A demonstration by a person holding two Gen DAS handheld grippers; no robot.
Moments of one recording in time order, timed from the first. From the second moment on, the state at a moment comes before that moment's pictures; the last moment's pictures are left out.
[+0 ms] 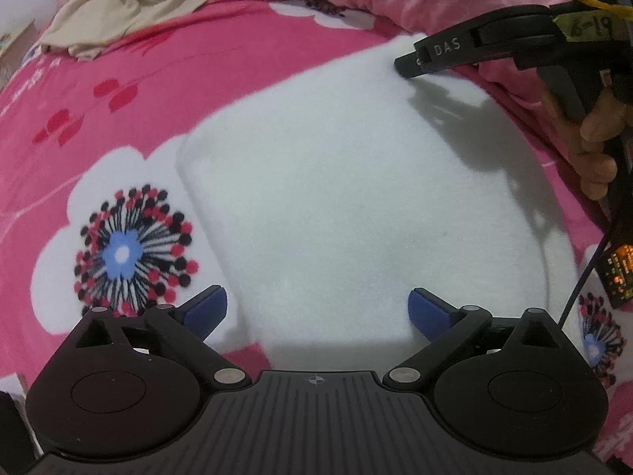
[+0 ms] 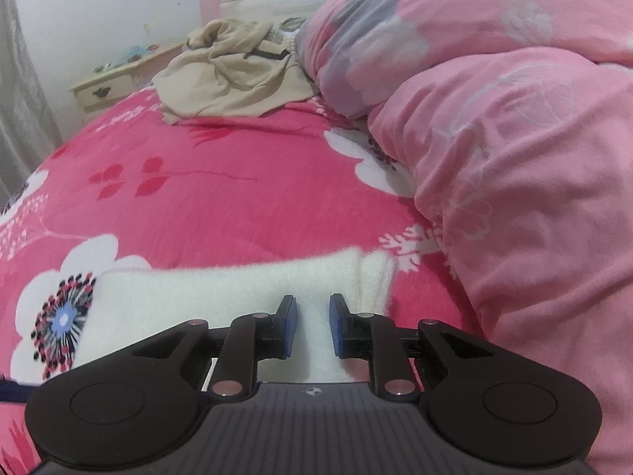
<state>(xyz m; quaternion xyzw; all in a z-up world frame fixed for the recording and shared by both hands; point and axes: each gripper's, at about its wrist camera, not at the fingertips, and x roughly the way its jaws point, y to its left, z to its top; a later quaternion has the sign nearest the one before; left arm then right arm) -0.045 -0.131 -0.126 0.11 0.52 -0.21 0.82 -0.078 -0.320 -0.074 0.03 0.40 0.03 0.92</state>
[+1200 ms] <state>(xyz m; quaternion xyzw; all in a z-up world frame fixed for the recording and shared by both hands) -0.042 -0.076 -0.129 -0.03 0.52 -0.17 0.83 -0.164 -0.309 -0.060 0.06 0.31 -0.01 0.95</state>
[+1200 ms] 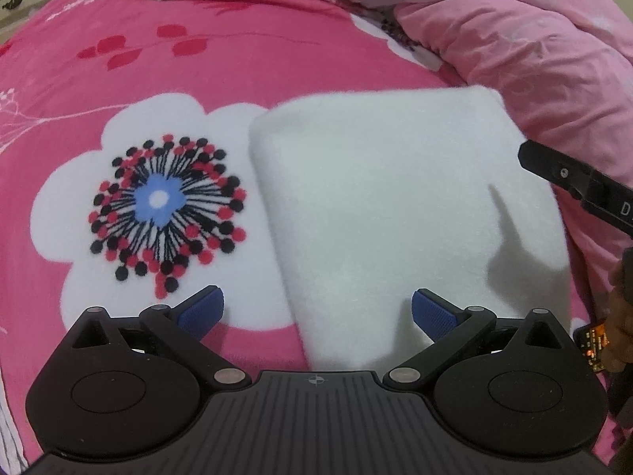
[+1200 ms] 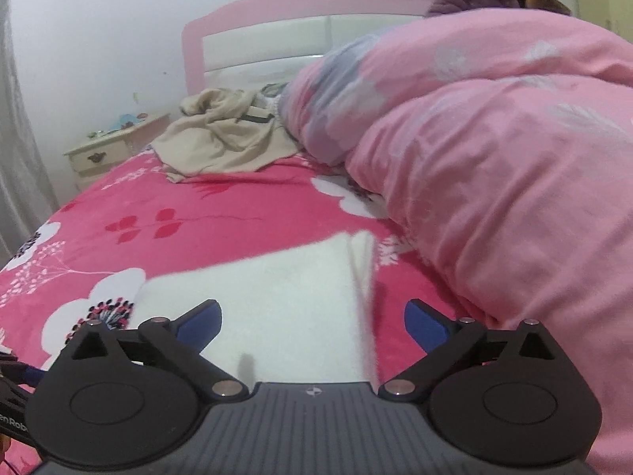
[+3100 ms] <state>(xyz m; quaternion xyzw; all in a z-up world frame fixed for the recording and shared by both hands) 0.039 -0.027 -0.196 -0.21 0.47 -0.44 0.73 -0.103 -0.390 -0.146 0.35 0.46 0.17 0.80</state>
